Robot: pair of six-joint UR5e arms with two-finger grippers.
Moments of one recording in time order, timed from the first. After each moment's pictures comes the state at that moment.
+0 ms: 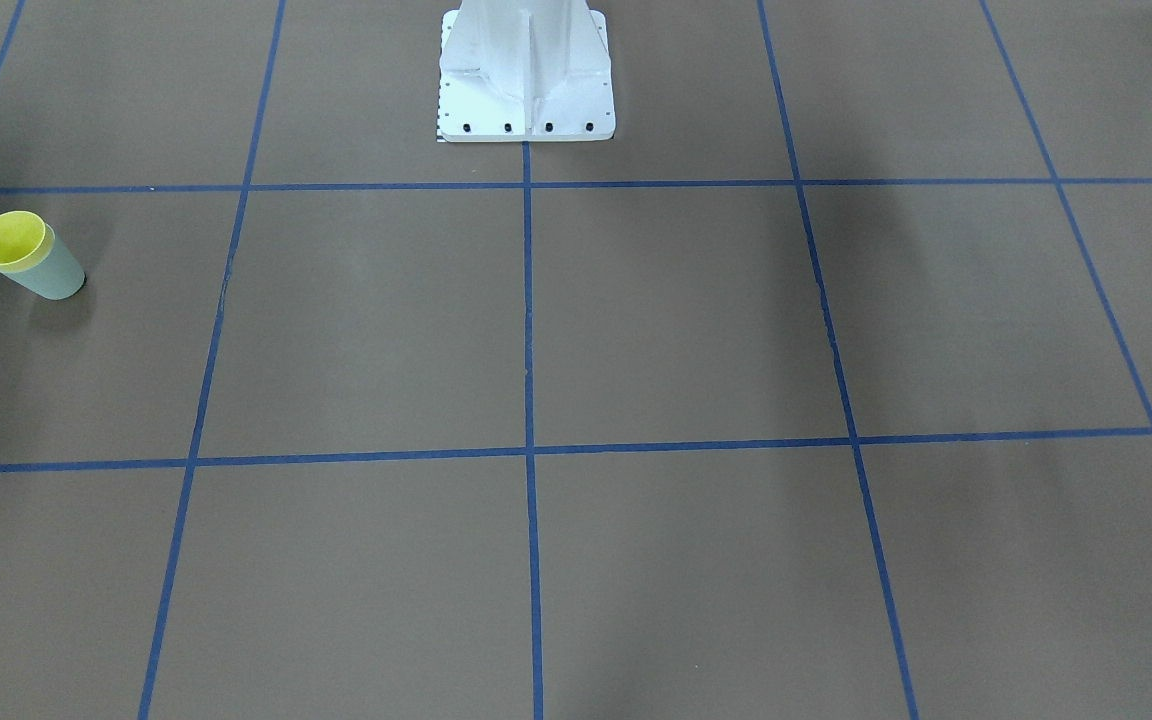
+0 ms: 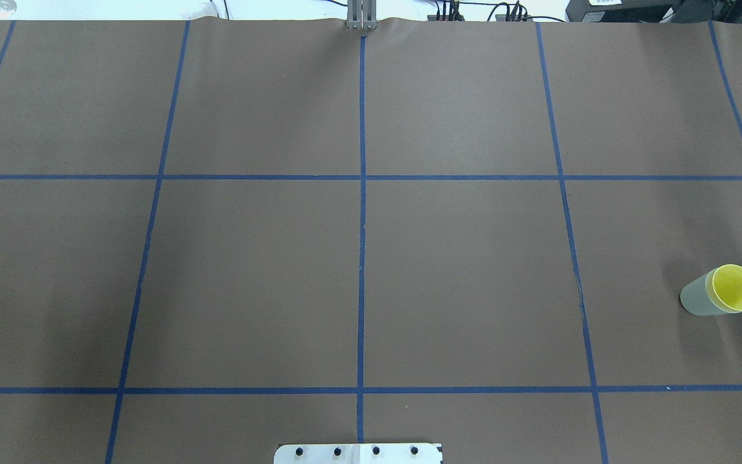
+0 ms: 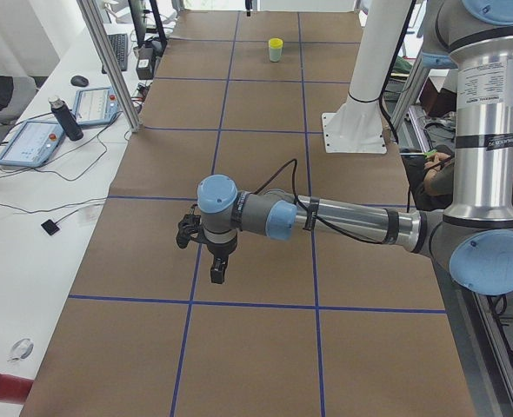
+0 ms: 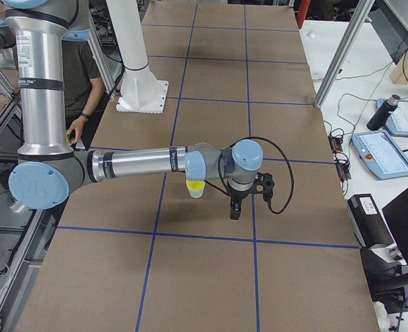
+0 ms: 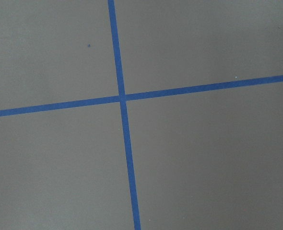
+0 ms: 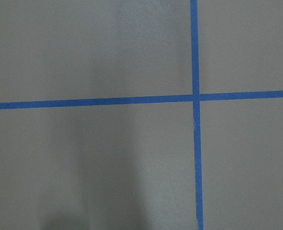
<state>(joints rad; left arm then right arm) -1.45 -1.50 -1.76 -1.64 -2.32 -0.10 1.46 -1.58 1.70 -1.58 2.37 0.21</state>
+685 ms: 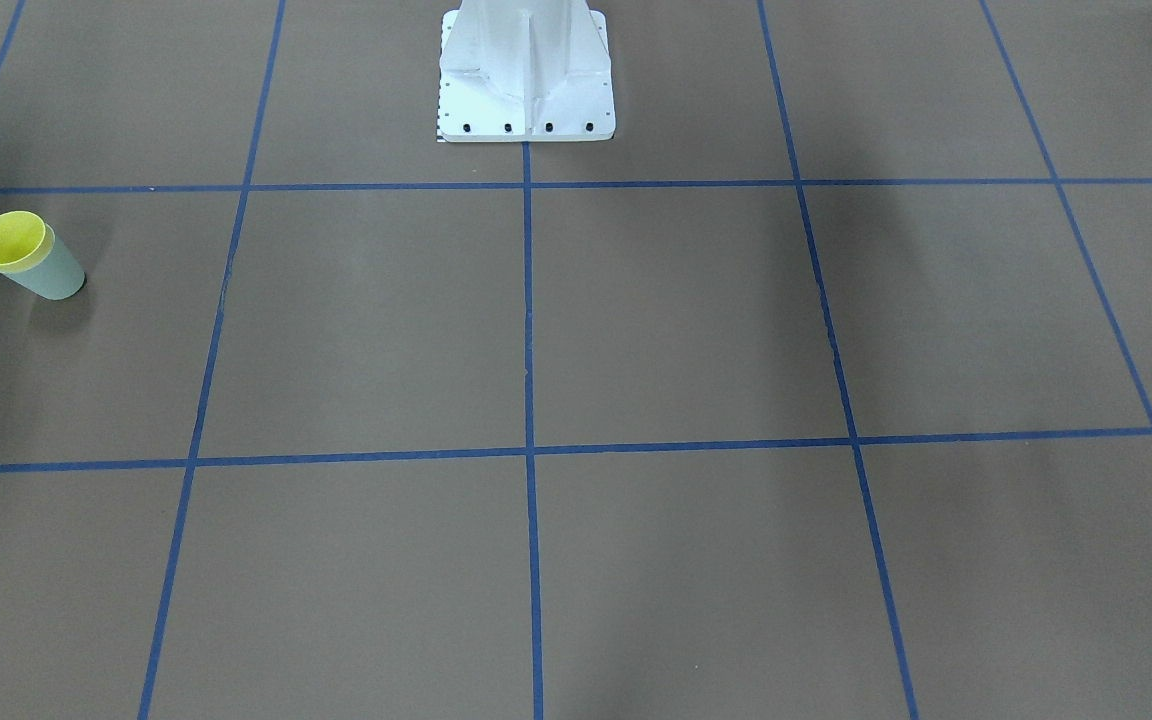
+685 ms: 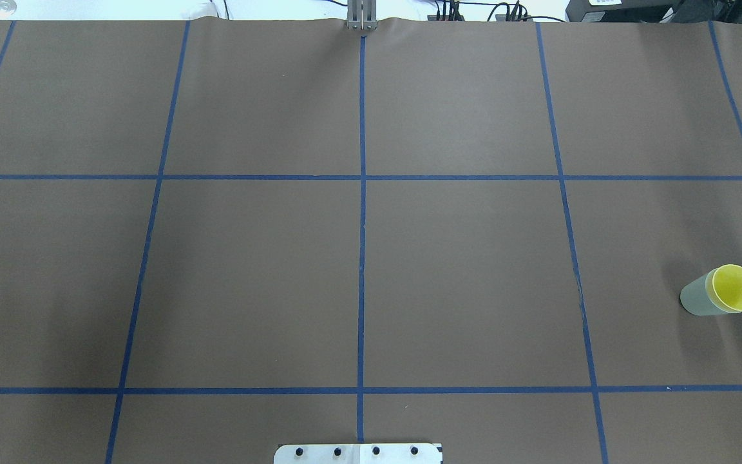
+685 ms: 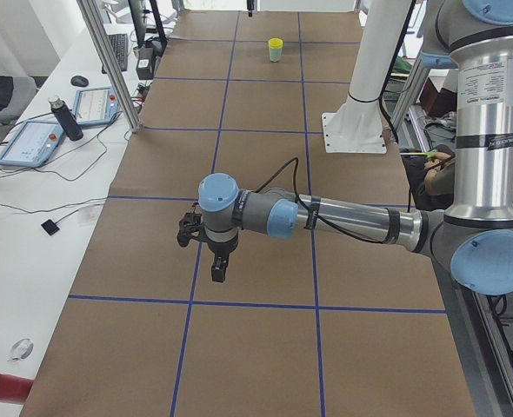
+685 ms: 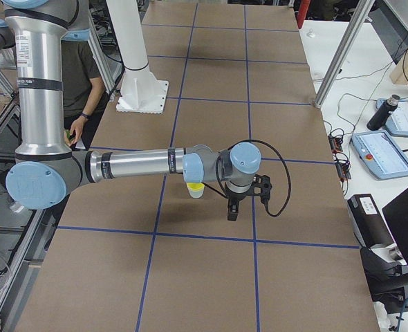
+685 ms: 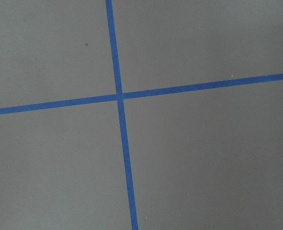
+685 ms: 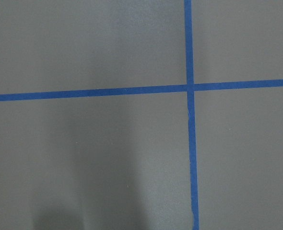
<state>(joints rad) -1.45 -1.50 -1.77 -1.63 -2.32 -0.10 1.46 -1.59 1.70 -1.58 2.39 0.21</state>
